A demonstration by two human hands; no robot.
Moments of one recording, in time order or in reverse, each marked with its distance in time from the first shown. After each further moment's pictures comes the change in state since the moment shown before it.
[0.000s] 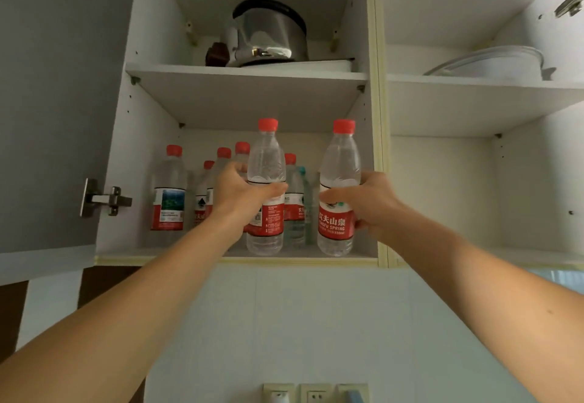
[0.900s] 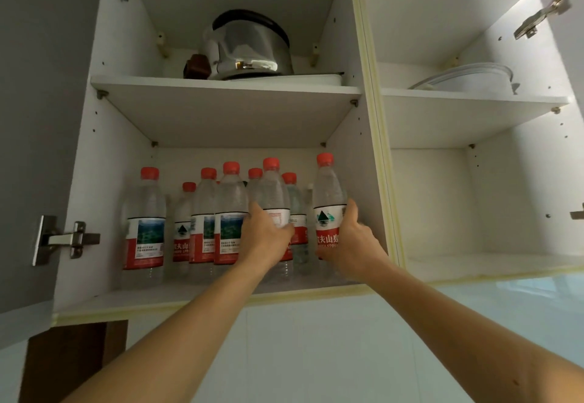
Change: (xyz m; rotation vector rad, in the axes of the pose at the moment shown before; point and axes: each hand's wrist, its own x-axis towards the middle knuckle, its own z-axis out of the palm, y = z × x) left_hand 0.033 -0.054 0.047 0.272 -0.184 0.078; right_hand 0.021 0.052 0.047 -0.627 0.154 -0.083
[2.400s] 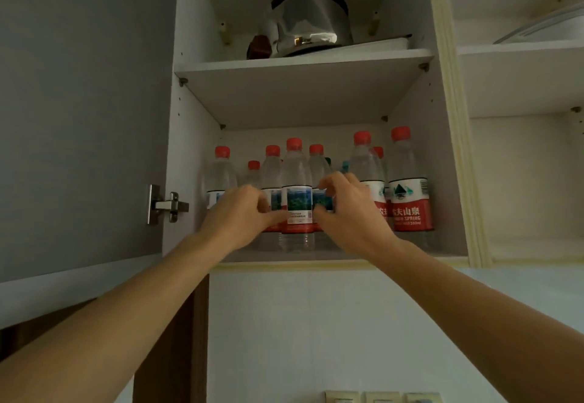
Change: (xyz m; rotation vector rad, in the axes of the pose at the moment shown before) left_hand -0.019 -0.044 -0.142 0.604 -0.034 0.217; right_hand -0.026 -0.075 0.049 0.098 0.018 -0.473
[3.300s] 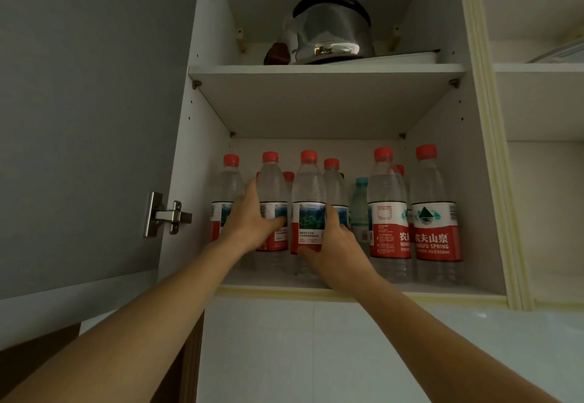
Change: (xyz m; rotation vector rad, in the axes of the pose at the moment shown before) left_hand 0.052 -0.039 0.041 -0.390 0.091 -0.121; right_hand 0.017 0.010 0.068 0.098 -0.163 0.227
